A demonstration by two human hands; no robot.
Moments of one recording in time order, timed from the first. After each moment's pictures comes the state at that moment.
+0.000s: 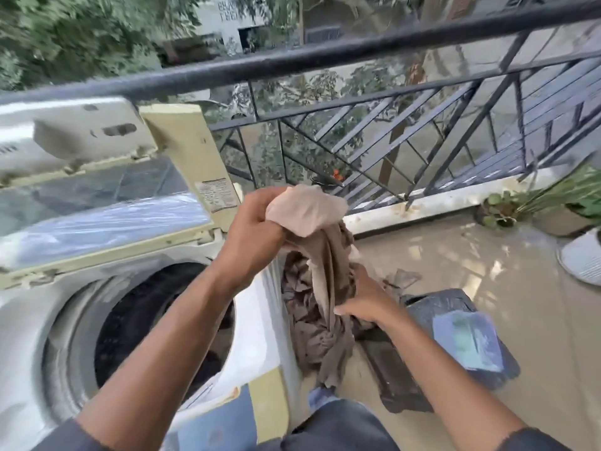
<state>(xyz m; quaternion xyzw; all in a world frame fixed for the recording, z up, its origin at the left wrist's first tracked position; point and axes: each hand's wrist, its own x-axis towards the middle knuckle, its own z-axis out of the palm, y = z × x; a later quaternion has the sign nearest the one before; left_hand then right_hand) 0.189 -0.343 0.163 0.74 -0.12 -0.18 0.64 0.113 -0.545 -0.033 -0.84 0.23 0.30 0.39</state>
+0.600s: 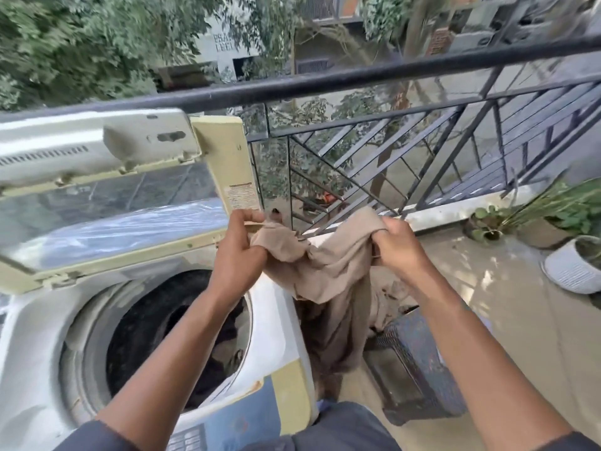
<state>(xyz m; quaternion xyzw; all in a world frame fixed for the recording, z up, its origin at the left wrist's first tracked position) 0.178 -0.269 0.116 0.83 -0.02 -0.10 0.55 0.136 -0.526 0.099 -0.81 0.26 0.00 0.53</state>
